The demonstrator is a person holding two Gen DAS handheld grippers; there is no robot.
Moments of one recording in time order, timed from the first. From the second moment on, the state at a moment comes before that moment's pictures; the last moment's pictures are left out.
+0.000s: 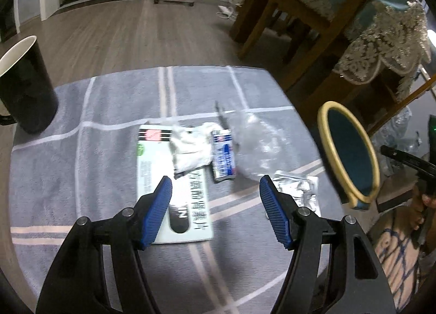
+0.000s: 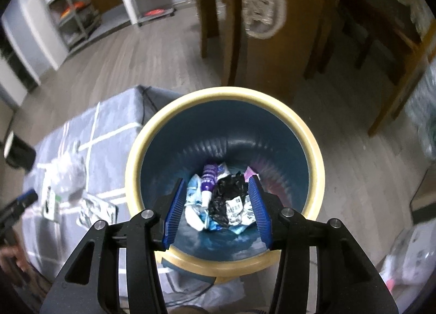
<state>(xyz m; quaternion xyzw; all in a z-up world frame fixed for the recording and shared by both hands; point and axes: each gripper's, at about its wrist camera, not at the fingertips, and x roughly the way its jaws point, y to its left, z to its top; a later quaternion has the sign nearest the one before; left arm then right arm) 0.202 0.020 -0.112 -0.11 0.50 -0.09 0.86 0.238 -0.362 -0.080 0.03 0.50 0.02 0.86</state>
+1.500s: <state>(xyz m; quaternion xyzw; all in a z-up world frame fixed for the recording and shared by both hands) 0.218 0.002 -0.171 -0.03 0.56 -0.03 0.83 0.251 -0.161 -0.107 0.04 0.52 0.22 0.82</state>
